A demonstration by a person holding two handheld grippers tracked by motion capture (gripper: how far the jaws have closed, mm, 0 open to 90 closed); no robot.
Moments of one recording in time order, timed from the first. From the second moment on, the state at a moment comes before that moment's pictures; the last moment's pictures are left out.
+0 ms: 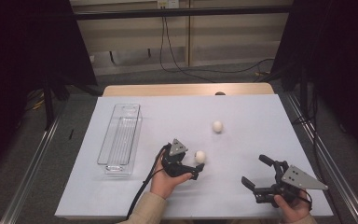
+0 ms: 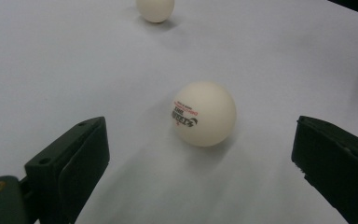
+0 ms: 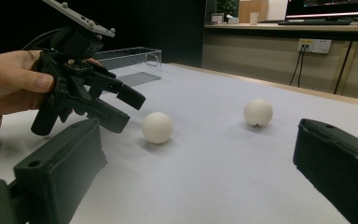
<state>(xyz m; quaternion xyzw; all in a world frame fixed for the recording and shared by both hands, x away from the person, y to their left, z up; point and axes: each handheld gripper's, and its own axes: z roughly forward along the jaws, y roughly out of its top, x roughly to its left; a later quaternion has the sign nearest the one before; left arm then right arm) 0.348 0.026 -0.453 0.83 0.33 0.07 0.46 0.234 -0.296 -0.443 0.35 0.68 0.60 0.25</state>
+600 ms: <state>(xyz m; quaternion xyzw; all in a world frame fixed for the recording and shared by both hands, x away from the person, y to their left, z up) 0.352 0.015 -0.454 0.84 0.33 0.06 0.44 0.234 -0.296 -0.443 0.35 0.68 0.60 0.25</state>
